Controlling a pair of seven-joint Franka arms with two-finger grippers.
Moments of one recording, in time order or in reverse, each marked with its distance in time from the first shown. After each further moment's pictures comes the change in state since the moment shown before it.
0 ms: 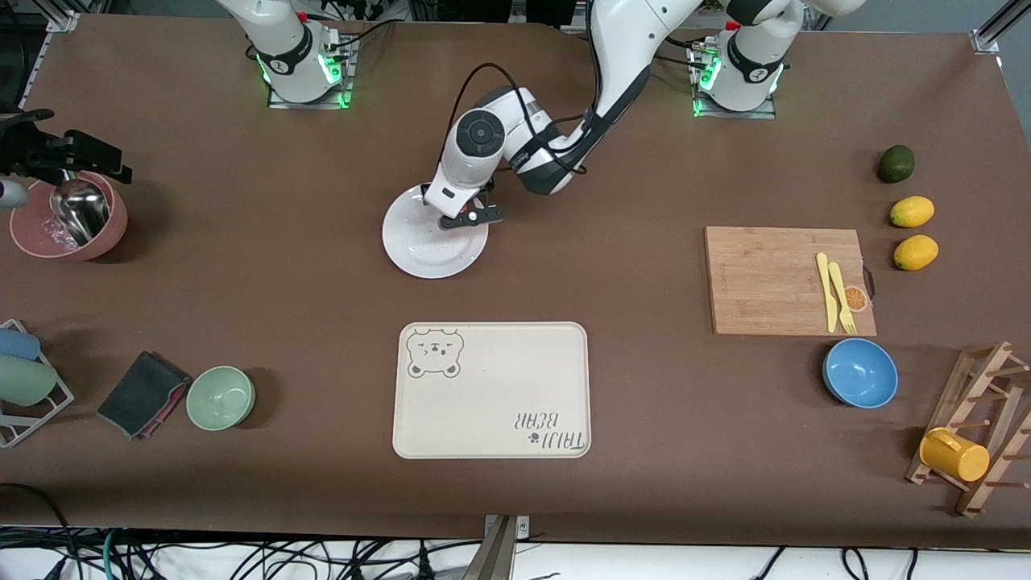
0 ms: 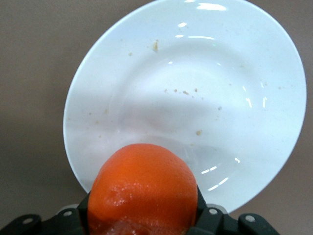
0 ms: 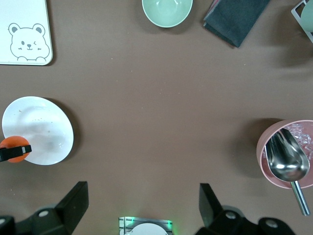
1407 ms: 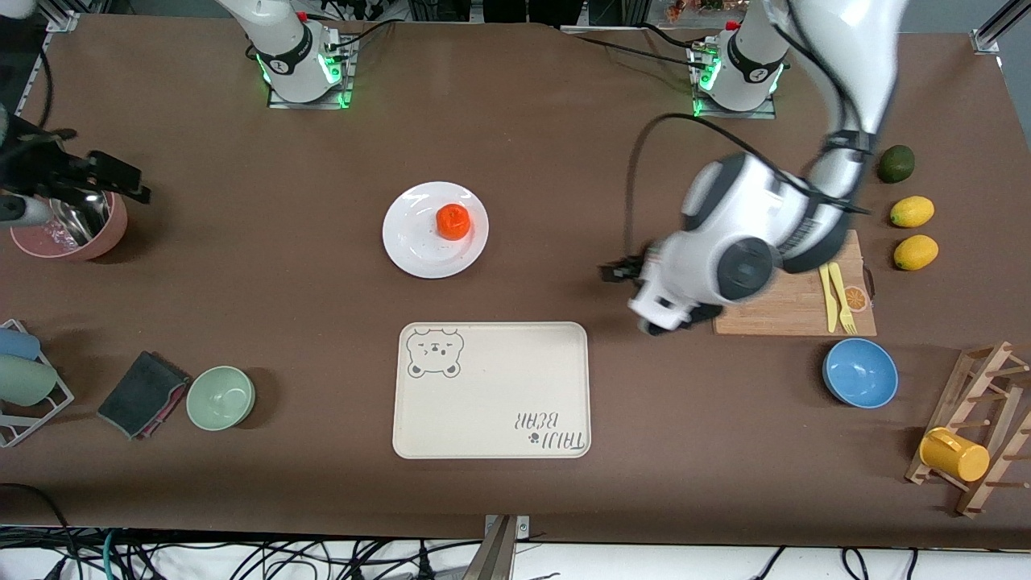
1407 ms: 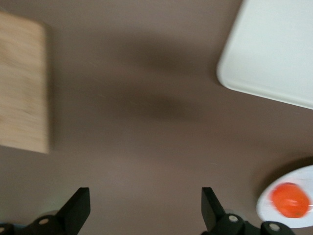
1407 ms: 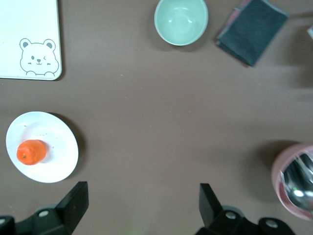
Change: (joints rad) left arm 0.628 -0.245 0.050 0.068 0.059 -0.755 0.567; right arm 0.005 -0.006 0.038 -0.139 0.037 0.195 0.000
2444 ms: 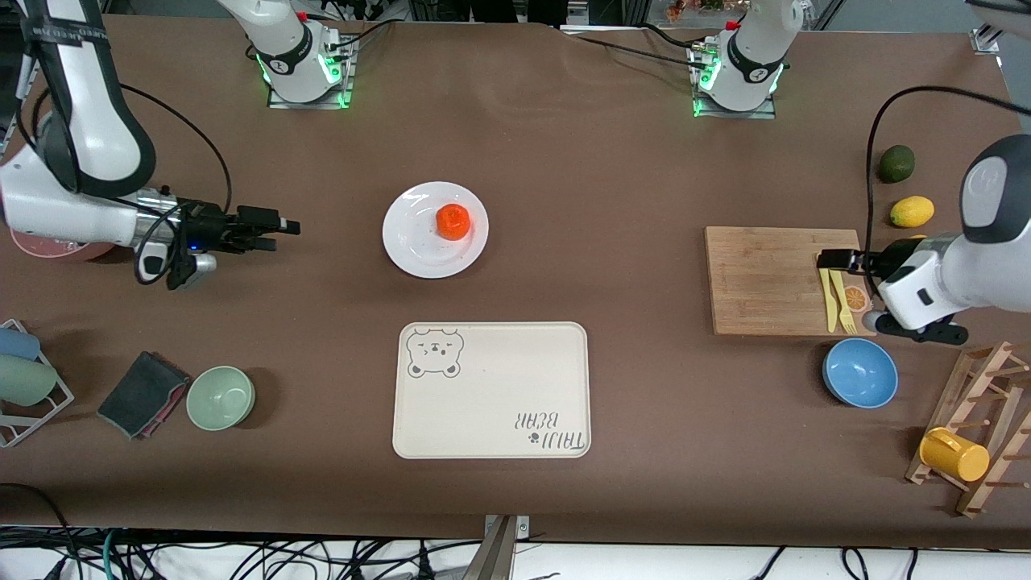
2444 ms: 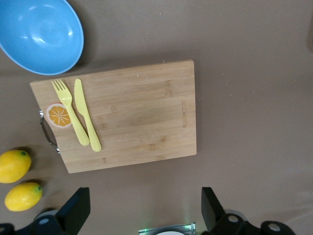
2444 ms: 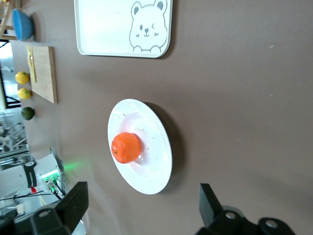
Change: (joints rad) left arm 0.338 -0.175 0.012 -0.003 0.160 -0.175 0.663; right arm -0.054 0.160 0.023 -0.423 0.725 0.250 -0.533
